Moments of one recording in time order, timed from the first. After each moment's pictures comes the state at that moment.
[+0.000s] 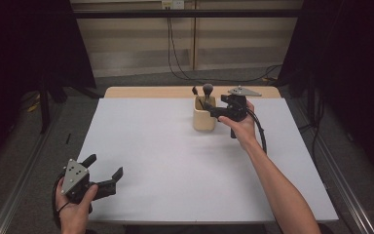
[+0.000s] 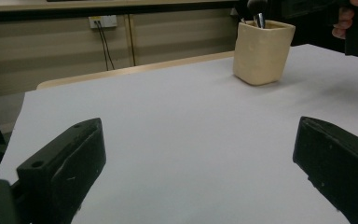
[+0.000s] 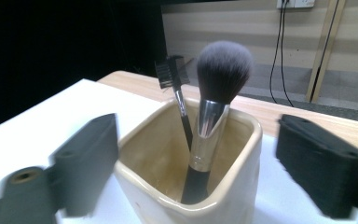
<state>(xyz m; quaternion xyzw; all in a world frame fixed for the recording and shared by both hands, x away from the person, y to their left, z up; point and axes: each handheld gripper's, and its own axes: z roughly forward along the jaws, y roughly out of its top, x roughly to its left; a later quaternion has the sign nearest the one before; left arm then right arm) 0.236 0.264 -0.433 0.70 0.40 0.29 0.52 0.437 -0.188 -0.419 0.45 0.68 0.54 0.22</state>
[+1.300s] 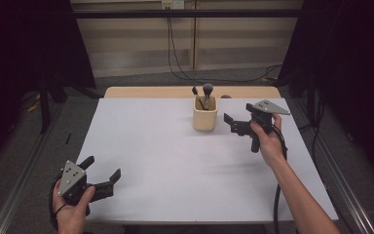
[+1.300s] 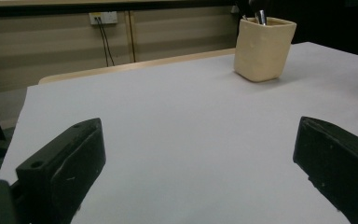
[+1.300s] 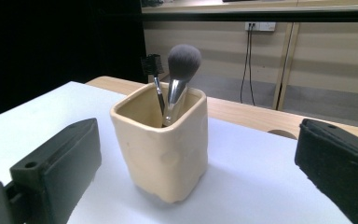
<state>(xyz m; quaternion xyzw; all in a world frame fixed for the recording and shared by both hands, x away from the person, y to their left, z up) 0.232 0.270 -0.433 0.70 0.40 0.29 0.52 0.364 -0.235 -0.409 0.45 0.65 0.54 0.28</state>
